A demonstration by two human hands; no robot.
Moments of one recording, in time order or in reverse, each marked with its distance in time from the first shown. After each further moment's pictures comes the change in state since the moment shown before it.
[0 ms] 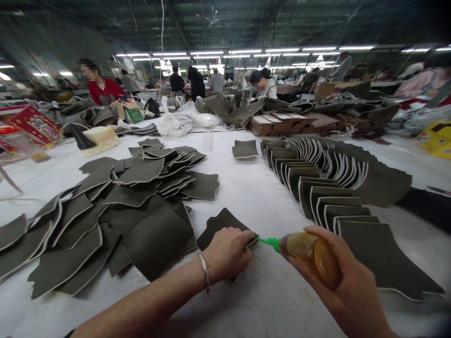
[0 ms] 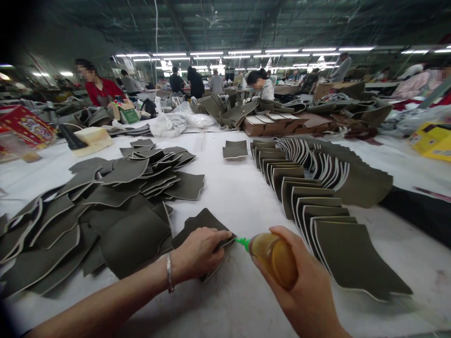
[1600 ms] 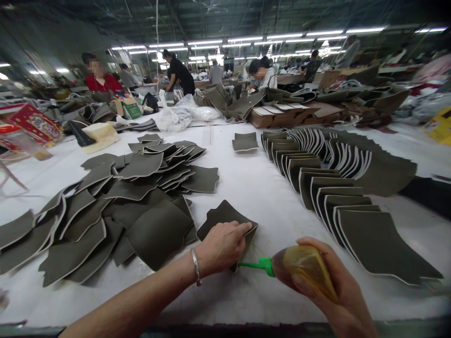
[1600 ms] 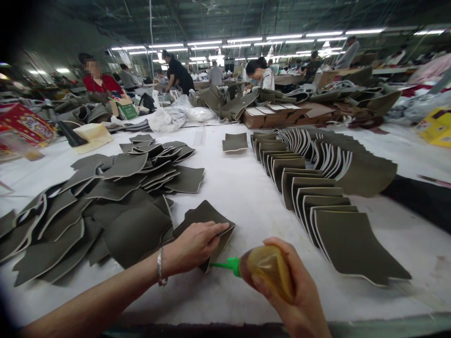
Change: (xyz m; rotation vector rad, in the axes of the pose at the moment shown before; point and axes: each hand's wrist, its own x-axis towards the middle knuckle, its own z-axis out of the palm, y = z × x) left_hand -0.012 -0.003 -0.004 -0.008 -0.043 0.014; right_hand -0.040 -0.014 0.014 0.521 -0.047 0.425
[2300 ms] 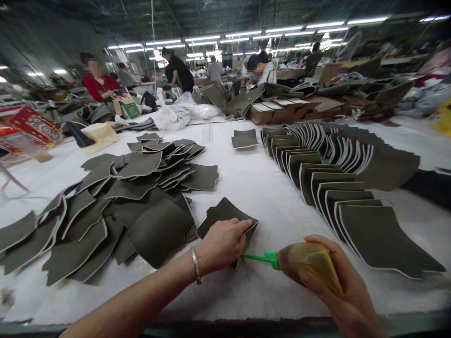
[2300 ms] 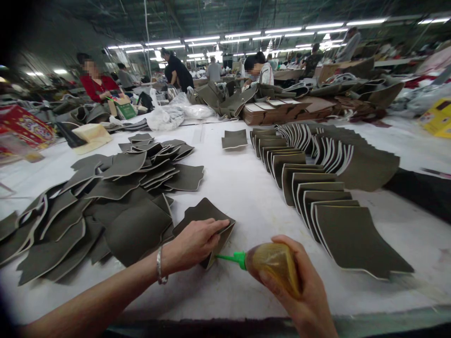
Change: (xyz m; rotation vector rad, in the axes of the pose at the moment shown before) left_hand -0.001 0.000 0.001 -0.009 0.003 -0.007; right_hand -0.011 0.010 0.000 0.036 0.046 0.013
